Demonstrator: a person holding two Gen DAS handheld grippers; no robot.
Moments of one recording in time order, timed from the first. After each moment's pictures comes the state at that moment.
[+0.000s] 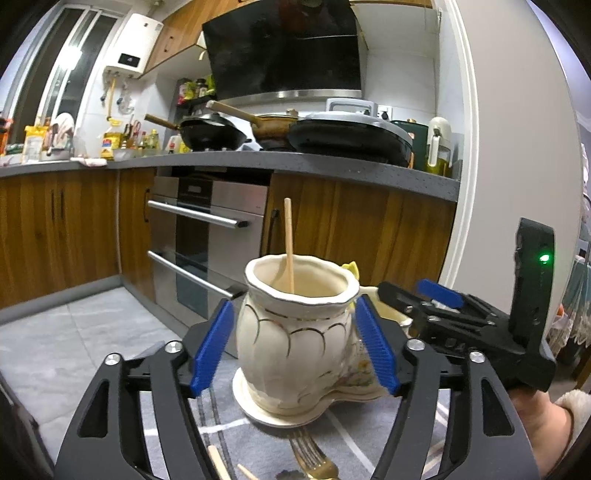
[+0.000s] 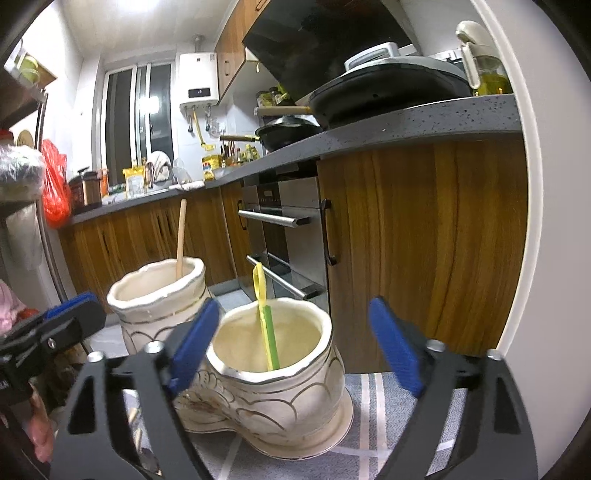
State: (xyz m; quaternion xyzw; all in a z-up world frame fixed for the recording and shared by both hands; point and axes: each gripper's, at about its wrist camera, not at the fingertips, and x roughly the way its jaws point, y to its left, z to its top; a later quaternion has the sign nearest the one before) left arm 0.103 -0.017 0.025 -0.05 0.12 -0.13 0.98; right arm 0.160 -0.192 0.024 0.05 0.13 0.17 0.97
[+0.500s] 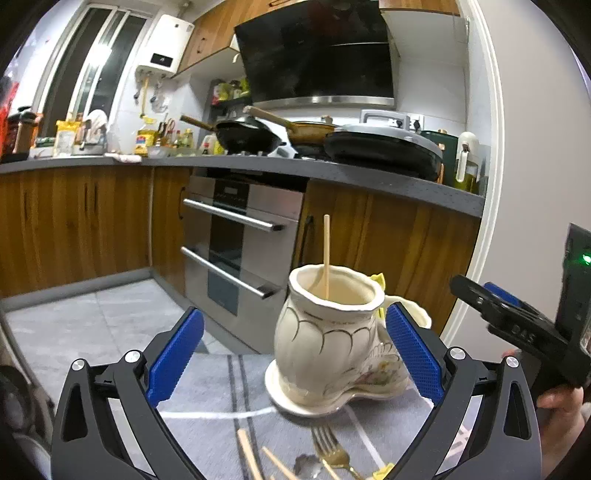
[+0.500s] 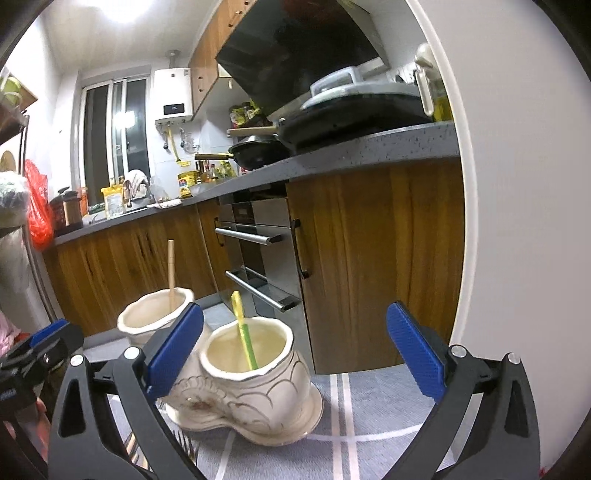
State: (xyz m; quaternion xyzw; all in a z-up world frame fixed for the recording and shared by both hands) left arm 0.079 0.001 0.045 -0.07 0.13 -0.06 0.99; right arm 0.121 -0.212 0.054 0.05 0.12 0.13 0.98
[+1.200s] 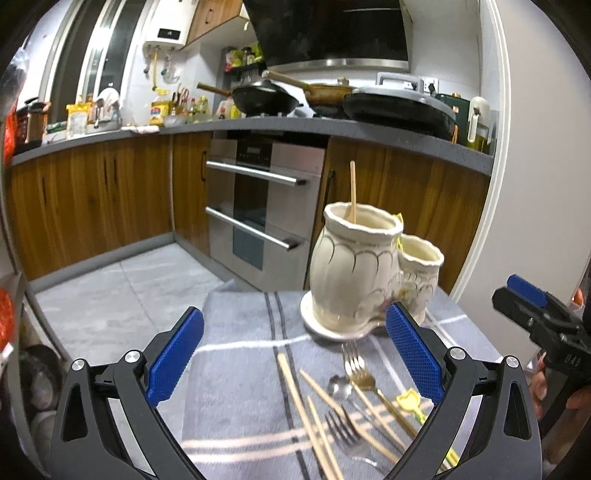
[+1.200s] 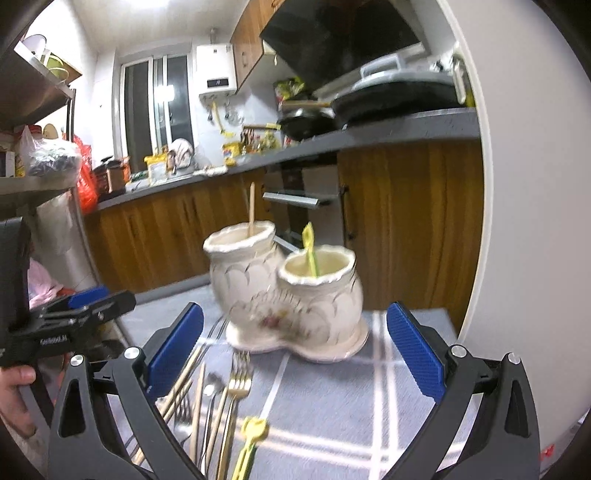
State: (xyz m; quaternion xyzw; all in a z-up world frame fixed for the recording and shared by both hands) left arm 0.038 0.018 0.031 -0.05 0.22 -0.03 0.97; right arm 0.063 -0.199 0.029 0.04 0.19 0.22 0.96
